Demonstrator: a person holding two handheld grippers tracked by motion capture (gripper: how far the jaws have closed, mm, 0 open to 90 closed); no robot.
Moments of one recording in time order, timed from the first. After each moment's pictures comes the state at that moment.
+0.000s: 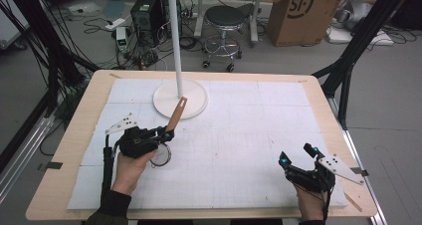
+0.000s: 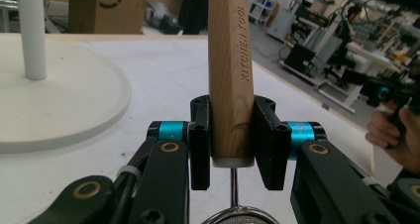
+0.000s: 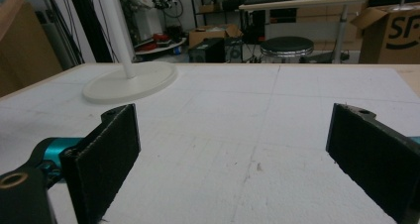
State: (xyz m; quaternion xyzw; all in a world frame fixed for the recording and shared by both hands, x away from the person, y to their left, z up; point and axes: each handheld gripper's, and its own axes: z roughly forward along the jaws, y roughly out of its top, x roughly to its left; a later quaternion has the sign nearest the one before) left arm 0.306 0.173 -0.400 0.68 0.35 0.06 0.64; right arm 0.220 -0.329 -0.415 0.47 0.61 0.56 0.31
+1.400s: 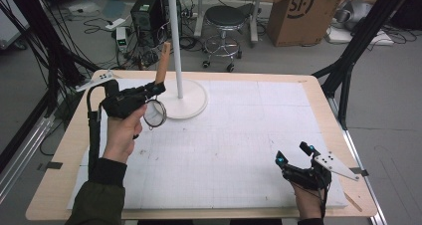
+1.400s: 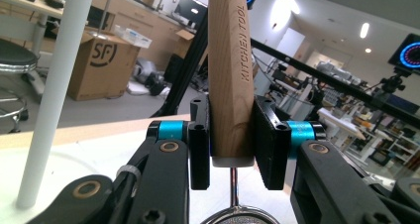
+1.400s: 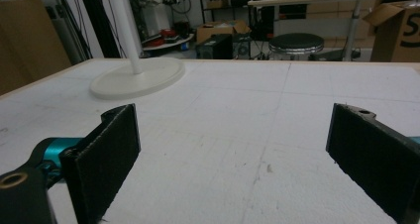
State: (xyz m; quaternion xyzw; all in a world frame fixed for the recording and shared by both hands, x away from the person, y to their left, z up) left arm 0.347 0.186 -0.295 0.59 0.35 0.06 0.72; right arm 0.228 -0.324 -0.417 0.46 0.62 0.56 0.30
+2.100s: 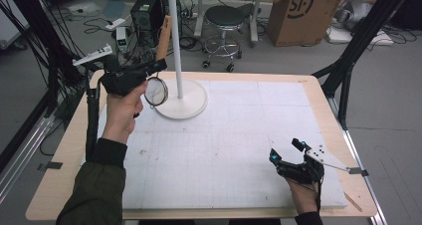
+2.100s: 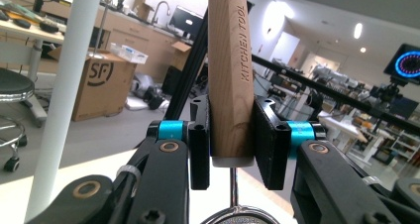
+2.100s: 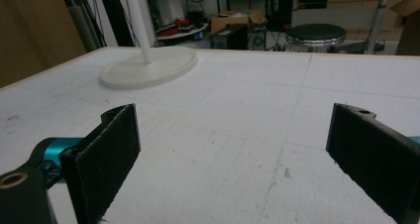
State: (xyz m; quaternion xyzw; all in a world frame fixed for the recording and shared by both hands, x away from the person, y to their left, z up) left arm 0.375 0.183 -0.252 0.59 0.33 0.08 0.73; right arm 0.247 -0.317 -0.424 0.44 0.64 0.56 0.28
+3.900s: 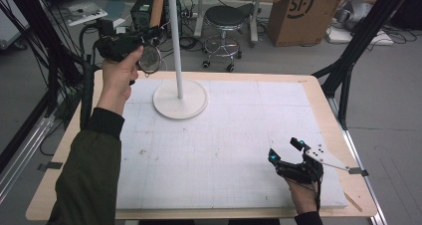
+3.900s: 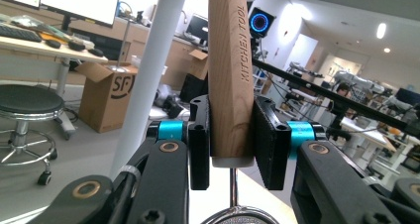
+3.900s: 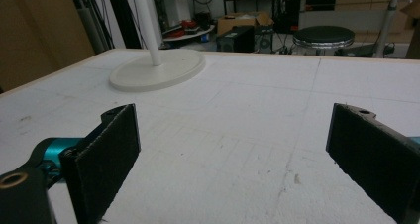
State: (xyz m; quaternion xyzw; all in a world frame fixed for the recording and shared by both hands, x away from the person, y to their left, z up) left arm 0.434 0.195 -0.212 0.59 0.34 0.11 0.72; right arm 0.246 -0.314 -0.420 0.43 0.65 0.57 0.27
